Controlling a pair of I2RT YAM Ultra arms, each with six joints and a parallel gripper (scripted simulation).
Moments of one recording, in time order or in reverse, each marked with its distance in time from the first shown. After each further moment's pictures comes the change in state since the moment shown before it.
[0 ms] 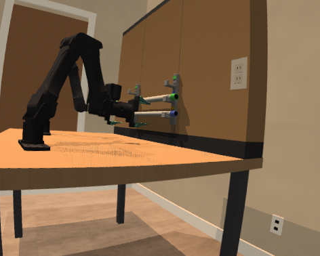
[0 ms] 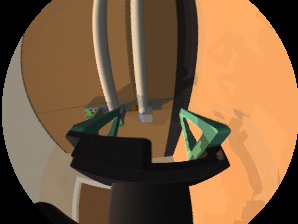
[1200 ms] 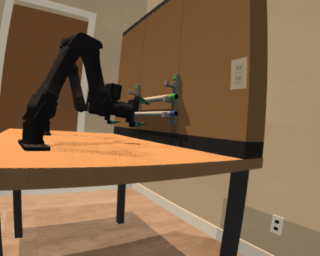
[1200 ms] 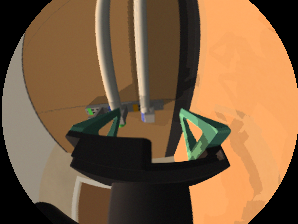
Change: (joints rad) left arm 0.000 -0.008 0.003 0.000 0.002 0.000; right arm 0.000 0.000 0.003 -0.003 -0.003 0.000
